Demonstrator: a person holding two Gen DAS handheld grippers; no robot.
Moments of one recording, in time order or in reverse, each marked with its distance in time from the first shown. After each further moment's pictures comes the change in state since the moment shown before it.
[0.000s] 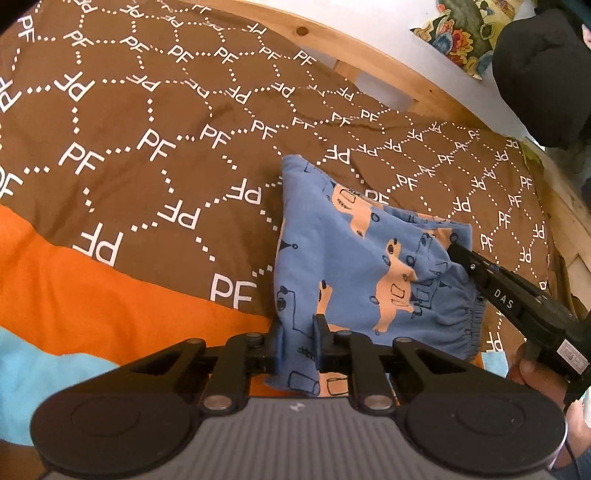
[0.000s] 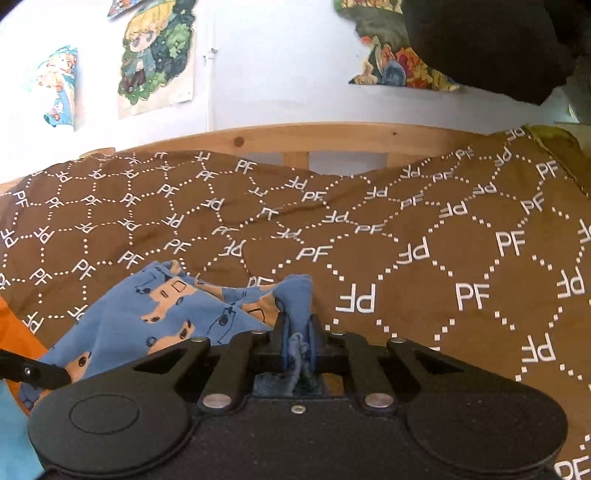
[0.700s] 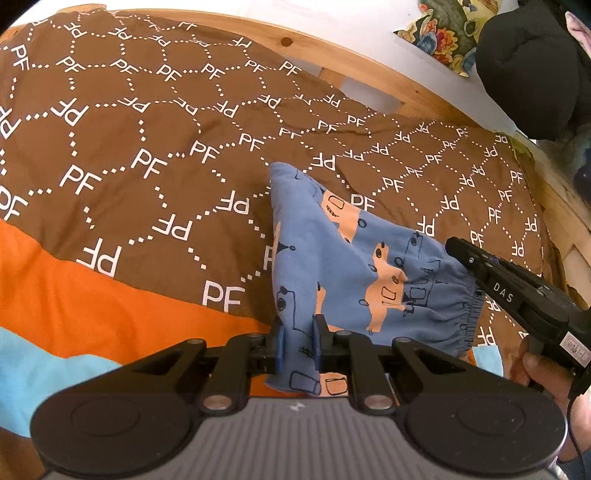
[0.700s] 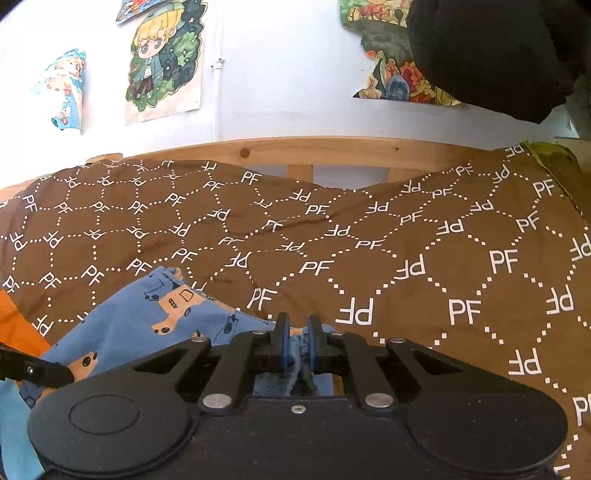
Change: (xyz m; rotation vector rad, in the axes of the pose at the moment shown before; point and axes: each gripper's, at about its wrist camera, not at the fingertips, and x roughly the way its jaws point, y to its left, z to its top) left arm -0.011 -0.008 0.000 0.044 -0.015 0.003; right arm -0.013 0.004 0.008 -0.018 -0.018 0.001
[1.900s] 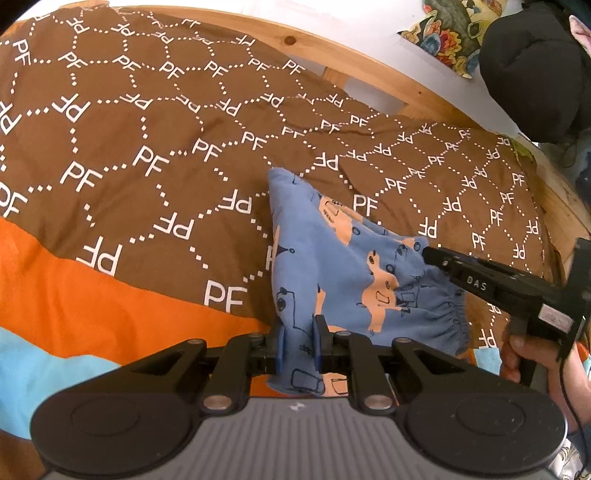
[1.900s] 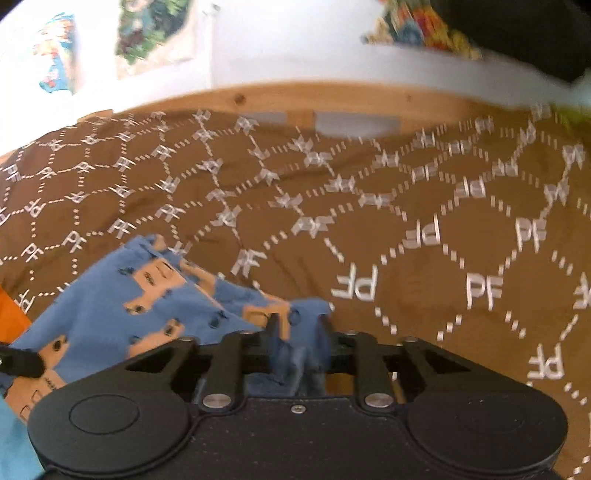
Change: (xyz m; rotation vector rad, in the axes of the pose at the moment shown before) left arm 0.001 0.002 0.000 -0.009 0.007 -0.002; right arm 0.046 -0.015 0.005 0.014 0.195 0.026
